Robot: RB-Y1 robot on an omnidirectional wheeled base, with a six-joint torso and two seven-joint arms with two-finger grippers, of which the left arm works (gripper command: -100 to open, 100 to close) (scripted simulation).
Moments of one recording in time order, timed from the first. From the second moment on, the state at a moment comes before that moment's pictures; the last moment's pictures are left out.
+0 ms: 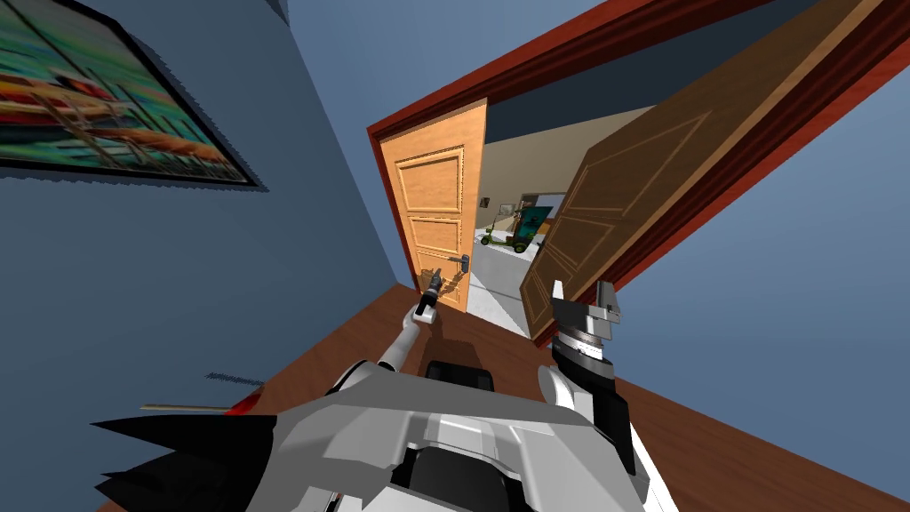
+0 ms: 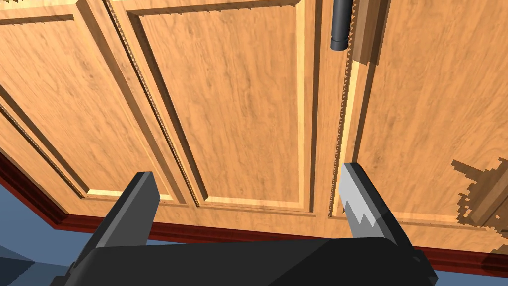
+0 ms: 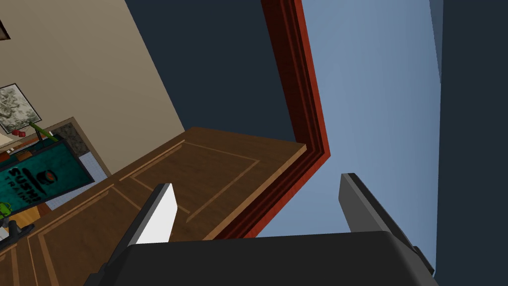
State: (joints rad) arm -0.27 0.06 -0.04 -1.06 0.04 -0.45 0.00
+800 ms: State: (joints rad) arm -0.37 0.03 -0.05 -0.88 0.03 -0.46 0.01
